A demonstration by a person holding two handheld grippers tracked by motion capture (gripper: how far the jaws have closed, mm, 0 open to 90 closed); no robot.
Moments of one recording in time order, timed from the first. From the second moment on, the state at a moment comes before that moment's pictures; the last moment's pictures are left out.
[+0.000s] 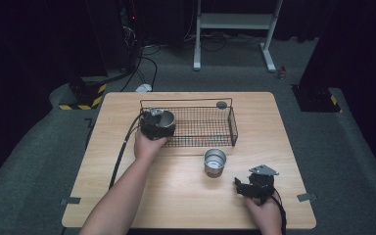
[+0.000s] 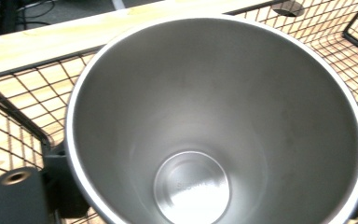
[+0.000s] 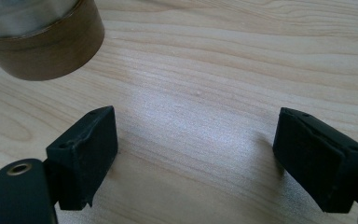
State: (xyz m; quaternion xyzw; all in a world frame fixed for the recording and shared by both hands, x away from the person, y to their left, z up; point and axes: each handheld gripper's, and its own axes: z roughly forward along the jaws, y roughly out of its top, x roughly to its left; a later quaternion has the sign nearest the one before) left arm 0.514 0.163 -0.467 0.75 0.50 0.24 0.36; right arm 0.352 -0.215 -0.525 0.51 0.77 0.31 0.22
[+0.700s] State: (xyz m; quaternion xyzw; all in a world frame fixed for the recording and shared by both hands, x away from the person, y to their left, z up) left arm 0.501 0.175 -0.458 0.75 0.50 0.24 0.37; right arm 0.352 -0.215 -0.525 0.51 0.77 0.31 0.22
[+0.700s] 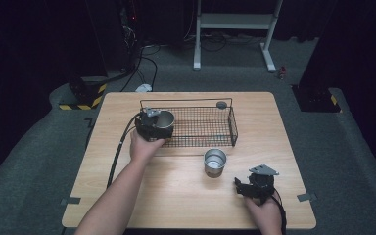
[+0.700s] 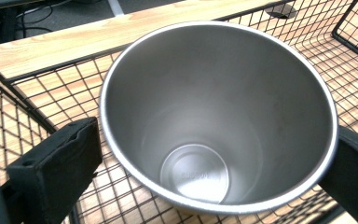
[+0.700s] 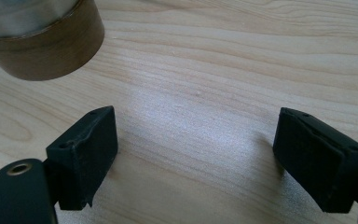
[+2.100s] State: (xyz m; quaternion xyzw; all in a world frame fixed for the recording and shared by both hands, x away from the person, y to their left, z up) left arm 0.429 0.208 -0.458 0.75 0.46 0.23 0.42; right arm 0.352 -0.215 -0.525 0.52 0.77 0.31 0.22
